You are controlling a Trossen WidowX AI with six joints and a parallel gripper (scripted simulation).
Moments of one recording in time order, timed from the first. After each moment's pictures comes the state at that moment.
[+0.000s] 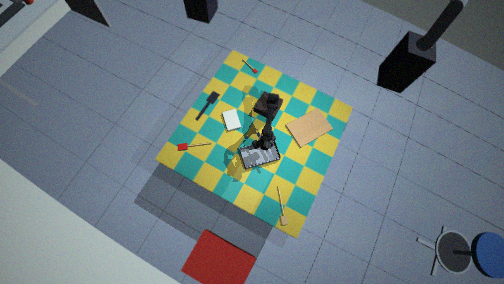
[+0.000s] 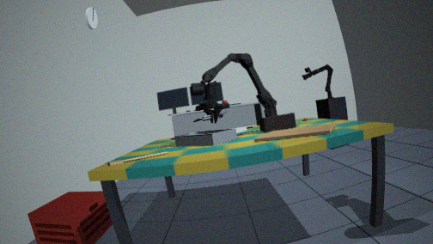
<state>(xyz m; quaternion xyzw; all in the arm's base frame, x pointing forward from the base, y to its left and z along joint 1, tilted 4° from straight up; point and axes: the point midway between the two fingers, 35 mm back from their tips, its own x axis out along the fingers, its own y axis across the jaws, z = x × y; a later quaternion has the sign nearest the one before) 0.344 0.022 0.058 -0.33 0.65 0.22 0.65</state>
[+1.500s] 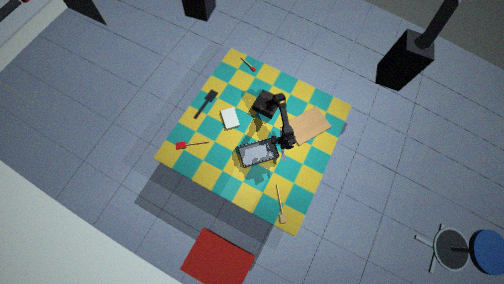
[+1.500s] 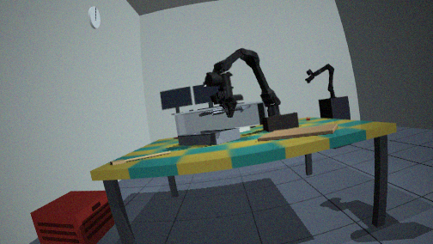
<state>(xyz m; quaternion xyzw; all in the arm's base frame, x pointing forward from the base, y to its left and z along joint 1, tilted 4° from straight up) 0.303 0.182 0.068 -0.14 0.69 0.10 0.70</state>
